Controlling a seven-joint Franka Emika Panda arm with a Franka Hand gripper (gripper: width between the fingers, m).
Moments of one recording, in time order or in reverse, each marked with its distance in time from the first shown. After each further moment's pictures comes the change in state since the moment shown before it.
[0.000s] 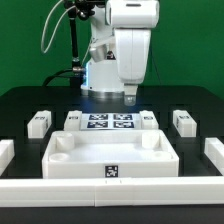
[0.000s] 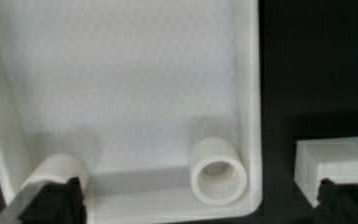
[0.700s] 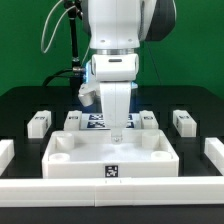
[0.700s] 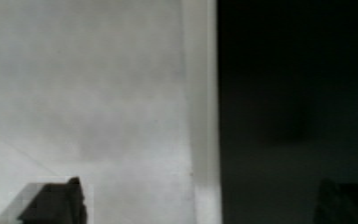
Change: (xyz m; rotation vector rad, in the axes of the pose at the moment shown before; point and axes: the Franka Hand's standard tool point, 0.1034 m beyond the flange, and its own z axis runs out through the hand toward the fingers) arm -0.013 -0.029 0.073 -0.003 0.025 0.021
